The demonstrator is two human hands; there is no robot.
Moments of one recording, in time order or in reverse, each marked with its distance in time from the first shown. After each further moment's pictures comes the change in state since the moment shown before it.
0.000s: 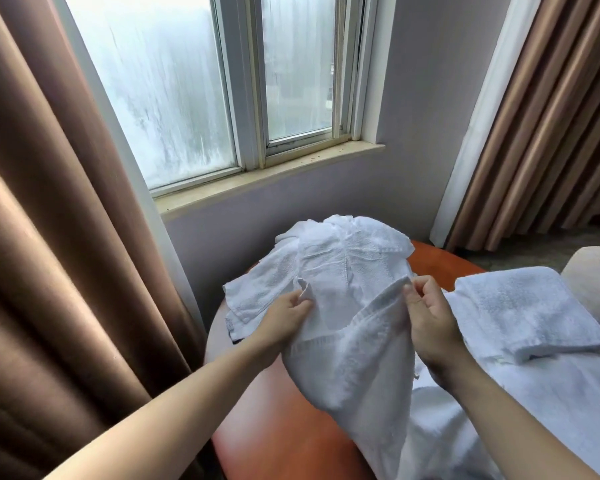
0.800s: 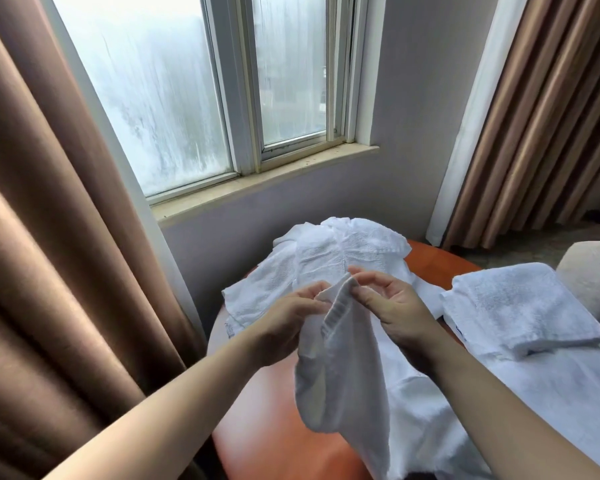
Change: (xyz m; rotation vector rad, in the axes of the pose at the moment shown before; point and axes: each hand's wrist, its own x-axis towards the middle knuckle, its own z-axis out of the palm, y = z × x) left_hand -0.027 0.044 -0.012 -0.477 -0.503 -0.089; right_hand -0.001 -0.035 0.026 0.196 -0.286 0.076
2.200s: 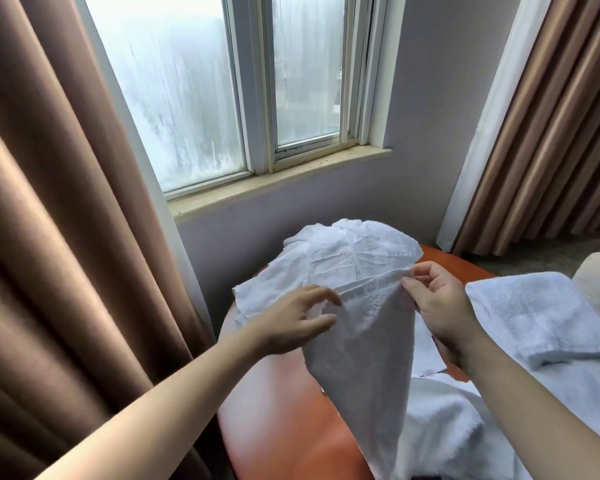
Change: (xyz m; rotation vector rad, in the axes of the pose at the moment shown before) left_hand 0.002 -0.009 -0.042 1.120 0.098 0.280; right_hand 0.015 0.008 -0.030 -0.163 0.305 -0.009
